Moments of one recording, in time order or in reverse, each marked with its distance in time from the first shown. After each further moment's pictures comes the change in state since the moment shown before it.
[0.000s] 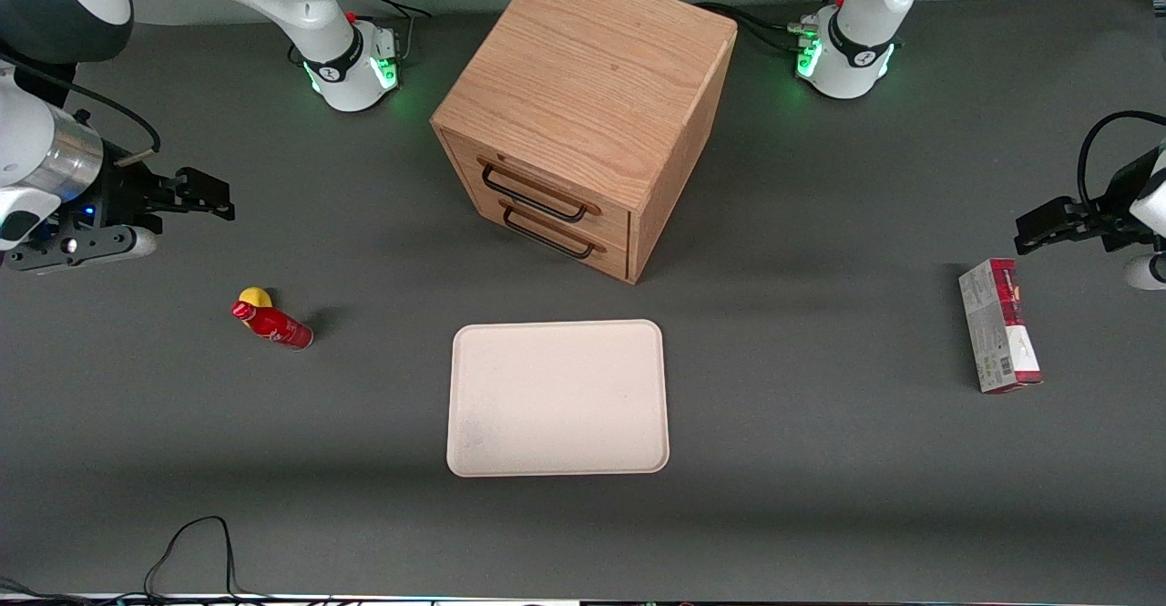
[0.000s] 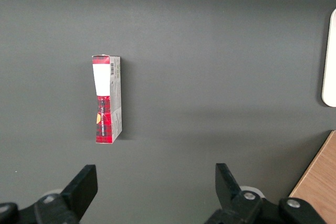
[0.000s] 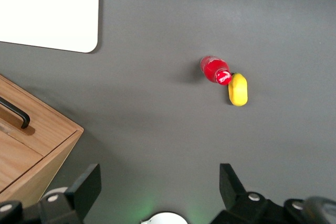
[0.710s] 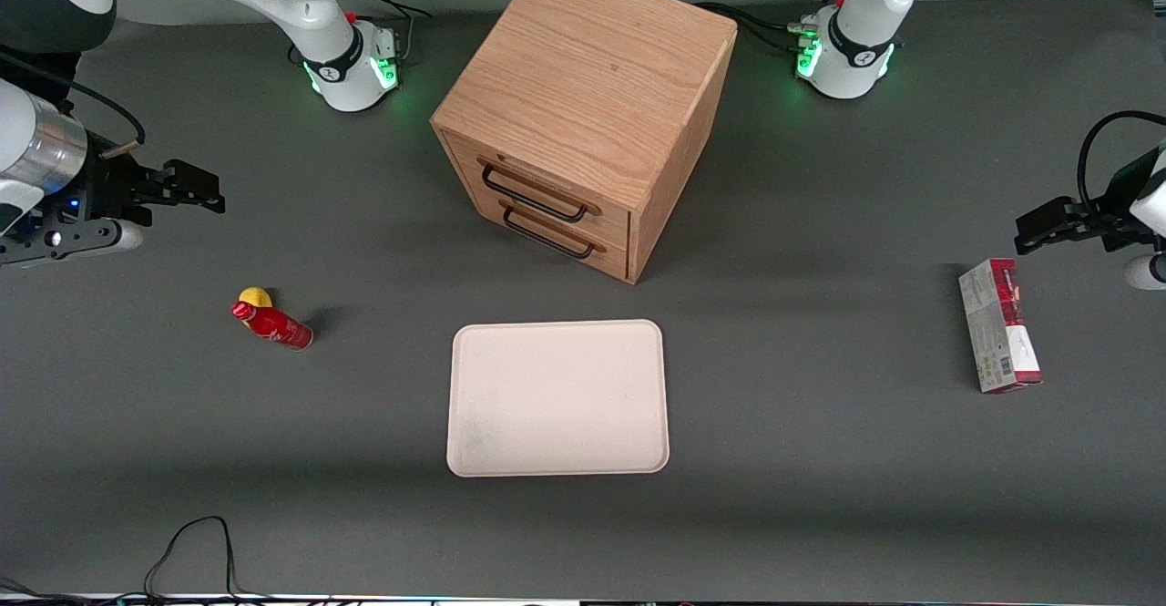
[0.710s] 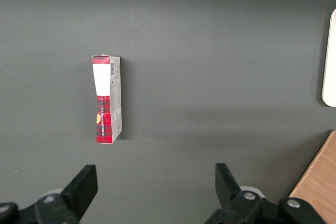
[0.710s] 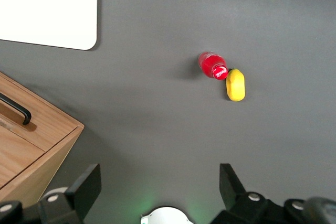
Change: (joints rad) arm -0.002 0.001 -0.004 0.021 0.000 -0.022 0.000
